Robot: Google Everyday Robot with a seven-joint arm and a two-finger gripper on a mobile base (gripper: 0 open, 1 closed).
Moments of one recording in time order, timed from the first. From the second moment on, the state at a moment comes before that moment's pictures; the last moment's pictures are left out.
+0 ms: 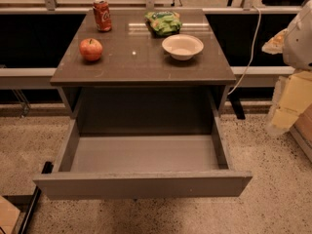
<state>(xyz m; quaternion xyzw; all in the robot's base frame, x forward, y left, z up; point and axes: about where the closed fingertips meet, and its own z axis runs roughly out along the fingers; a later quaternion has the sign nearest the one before) 0.438 -0.217 0.976 -0.60 0.78 -0.03 0.16</state>
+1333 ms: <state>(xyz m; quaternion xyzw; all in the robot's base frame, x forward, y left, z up) 0.527 -0.116 1.010 -0.65 0.72 0.05 0.25</state>
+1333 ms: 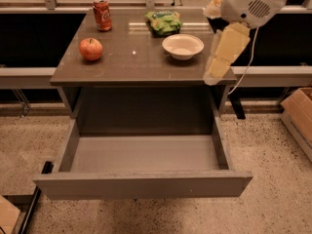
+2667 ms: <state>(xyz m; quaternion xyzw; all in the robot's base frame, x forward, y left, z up) 0.589 -0.023 0.974 -0.58 0.70 0.18 0.36</state>
